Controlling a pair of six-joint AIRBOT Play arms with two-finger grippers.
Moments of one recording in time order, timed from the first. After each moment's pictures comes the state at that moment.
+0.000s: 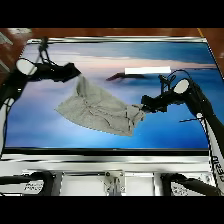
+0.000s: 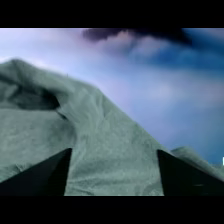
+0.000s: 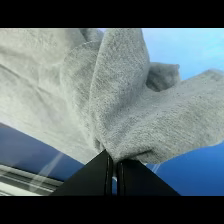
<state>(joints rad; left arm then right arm) -0.16 -1.51 1.46 0.97 -0.87 -1.54 0.11 -1.37 1.14 -1.08 1.16 1.61</state>
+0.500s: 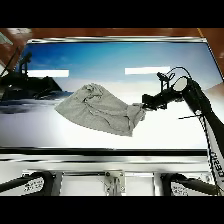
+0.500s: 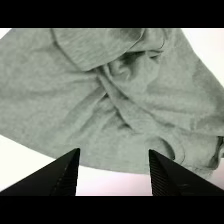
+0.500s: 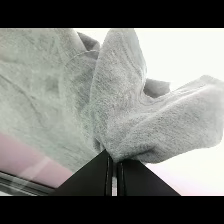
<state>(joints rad) 0.07 -1.32 1.35 1.07 -1.26 -1.54 0.11 -1.40 1.18 -1.11 1.16 1.56</state>
